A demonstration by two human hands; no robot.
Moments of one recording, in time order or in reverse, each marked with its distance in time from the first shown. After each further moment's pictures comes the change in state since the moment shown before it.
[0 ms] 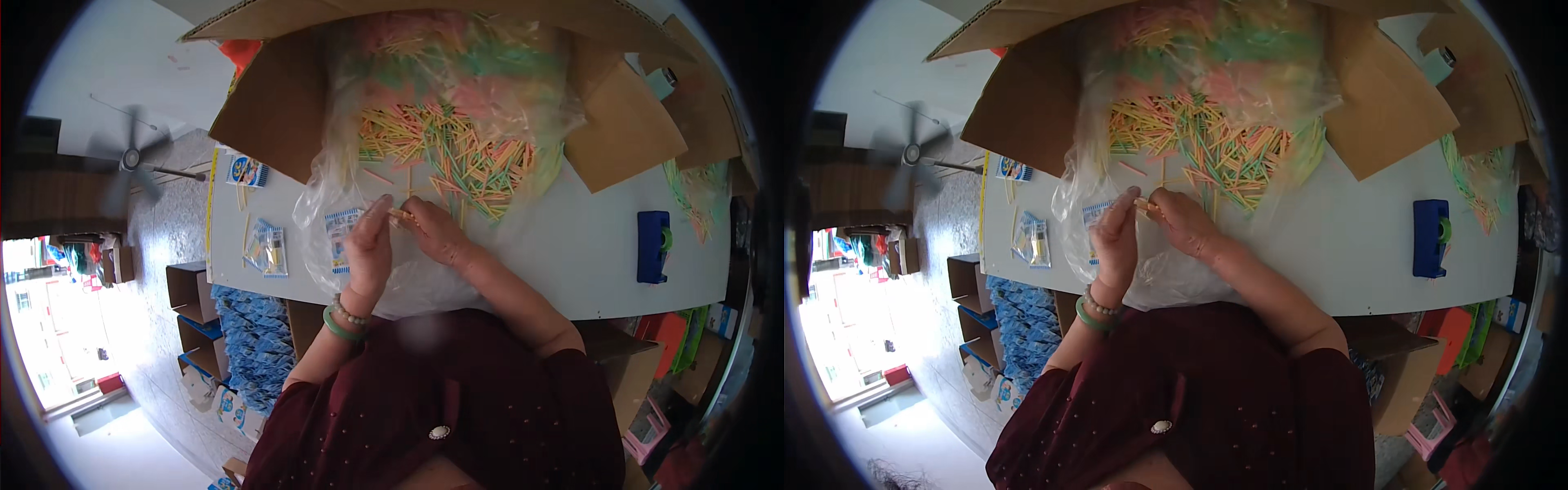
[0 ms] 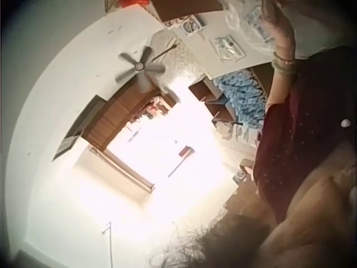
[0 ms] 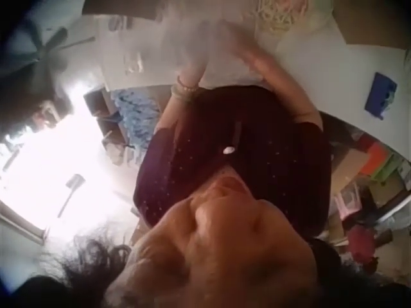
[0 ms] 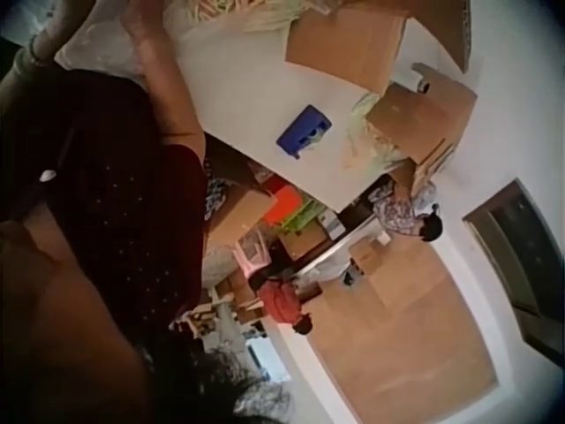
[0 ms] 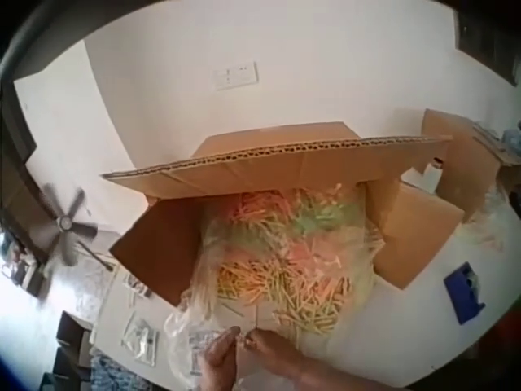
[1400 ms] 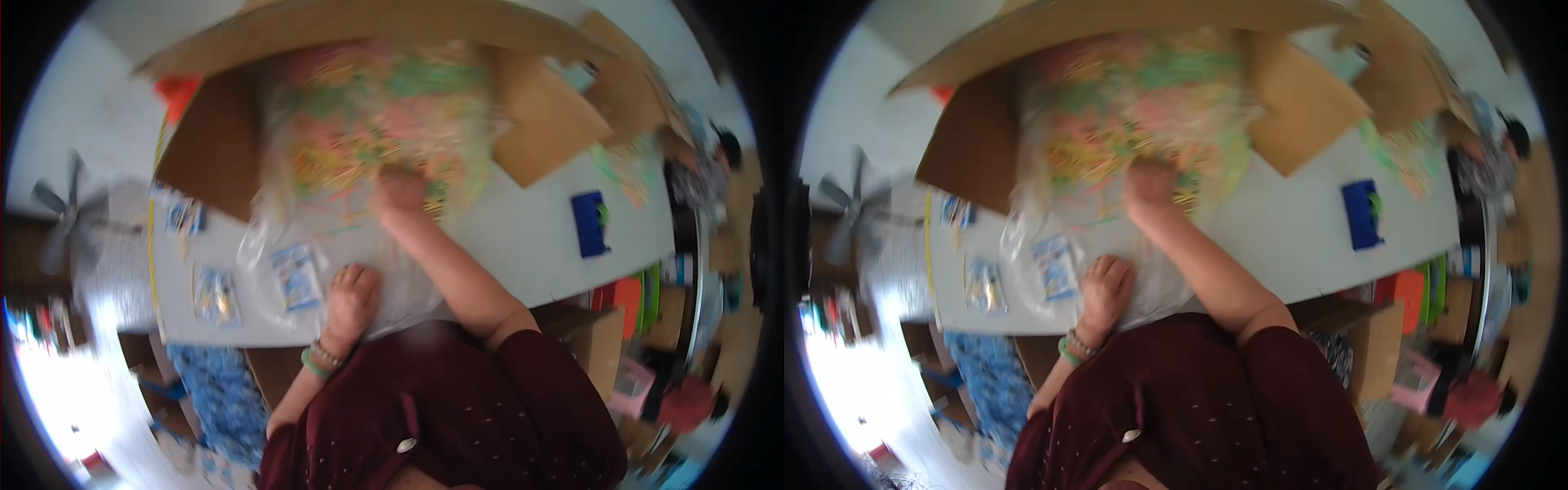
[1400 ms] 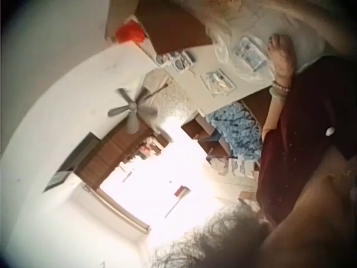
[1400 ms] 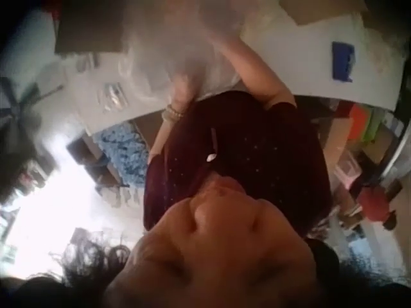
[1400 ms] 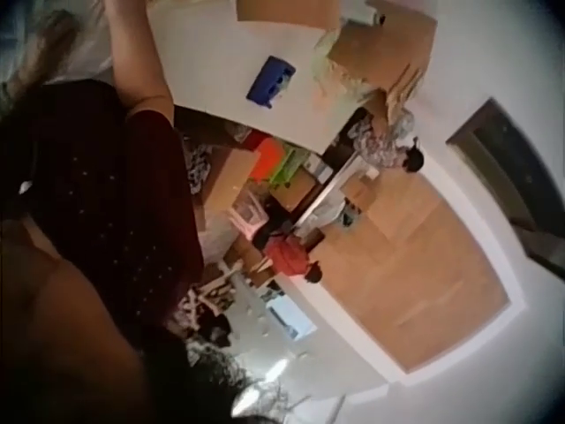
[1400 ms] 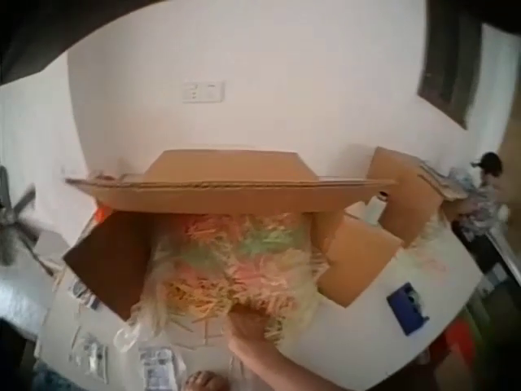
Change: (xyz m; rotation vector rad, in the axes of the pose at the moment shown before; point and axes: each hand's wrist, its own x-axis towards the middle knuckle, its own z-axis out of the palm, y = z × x) left_hand -0.045 -0.015 0.015 0.301 -0.322 0.302; right_hand 0.061 0.046 -0.029 -1.137 0.320 0.398
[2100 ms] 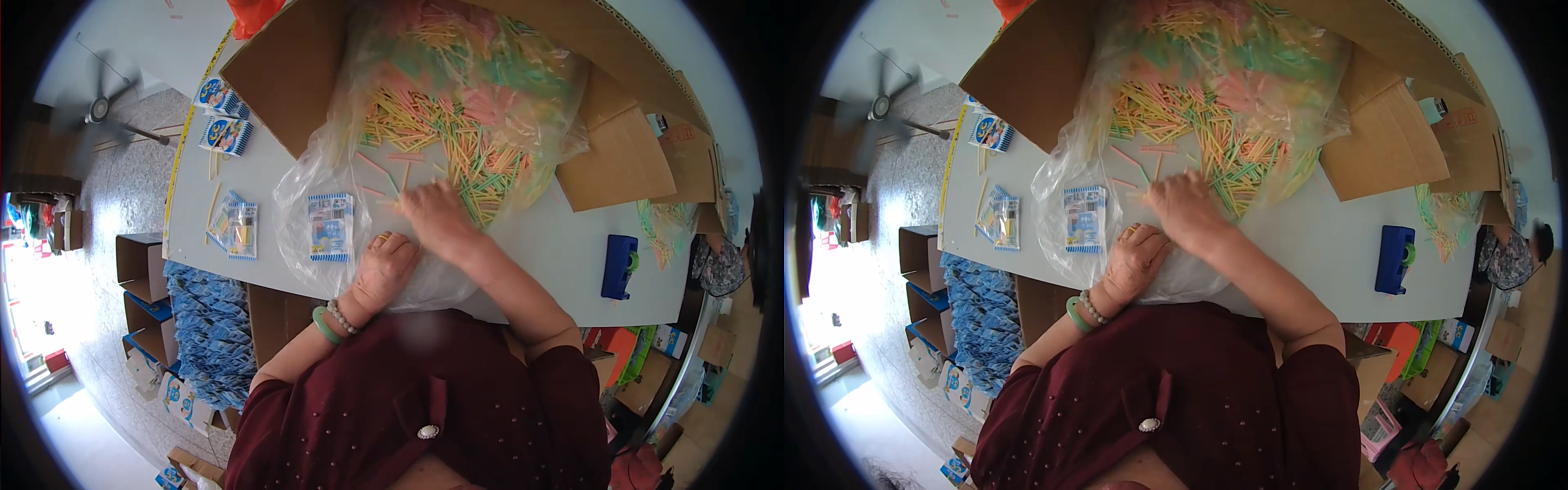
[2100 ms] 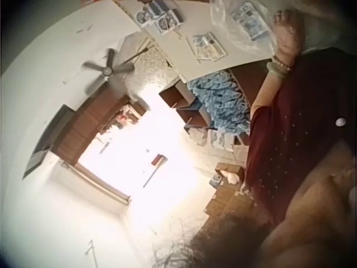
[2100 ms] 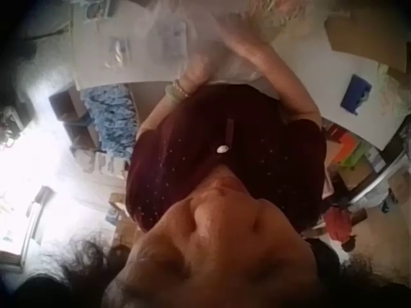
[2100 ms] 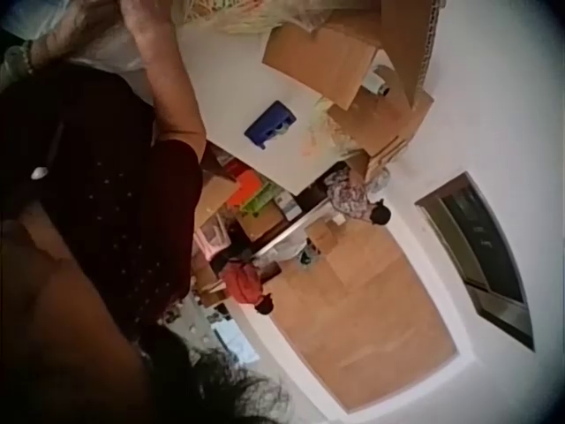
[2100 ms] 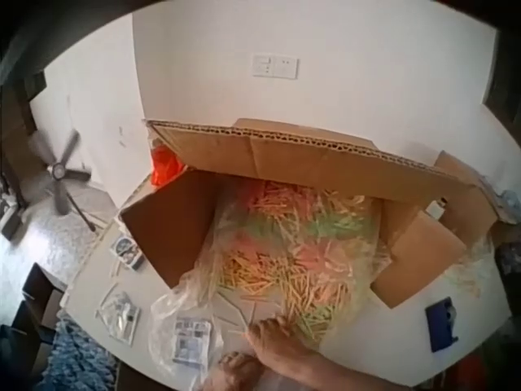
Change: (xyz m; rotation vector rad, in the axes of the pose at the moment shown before) left_hand 0.000 0.004 -0.001 -0.056 -0.008 -0.019; right_hand -0.058 0.001 -0.049 0.254 -0.164 -0.741
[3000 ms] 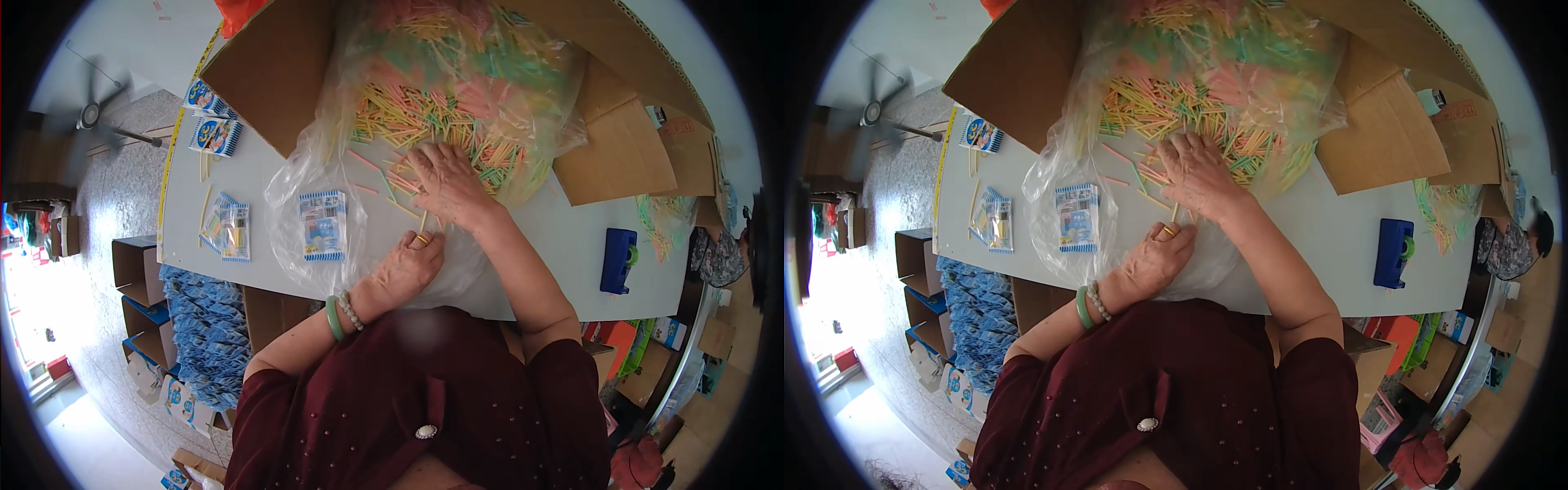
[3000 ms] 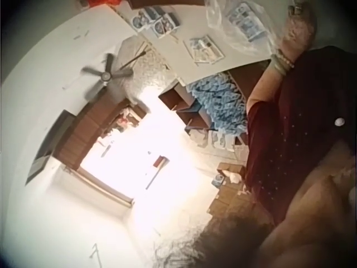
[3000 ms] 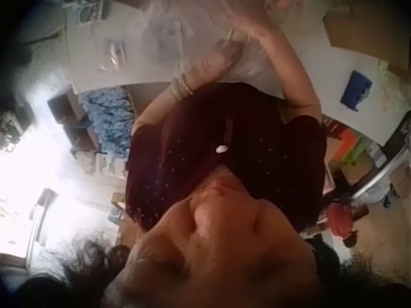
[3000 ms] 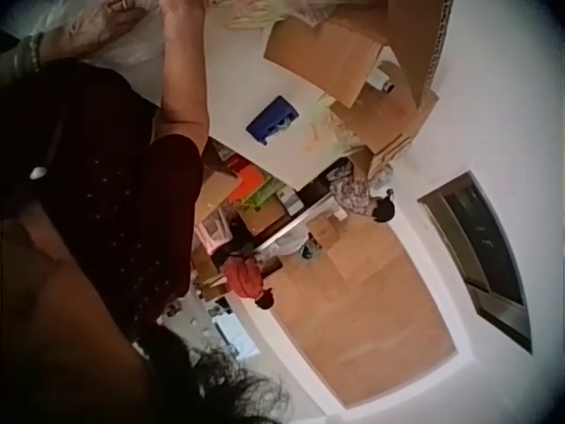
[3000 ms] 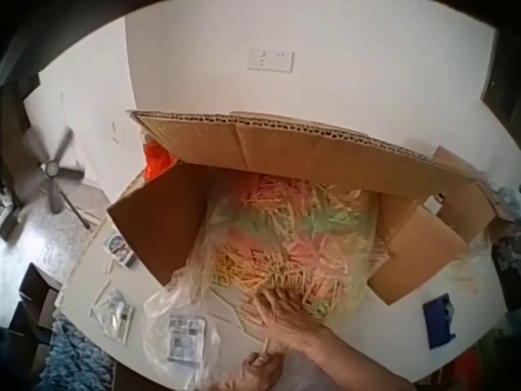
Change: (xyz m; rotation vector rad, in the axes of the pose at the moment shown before) left_hand 0.022 0.015 0.009 0.316 -0.287 0.377; right_hand 0.022 0.039 -0.022 0.041 -0.059 0.060
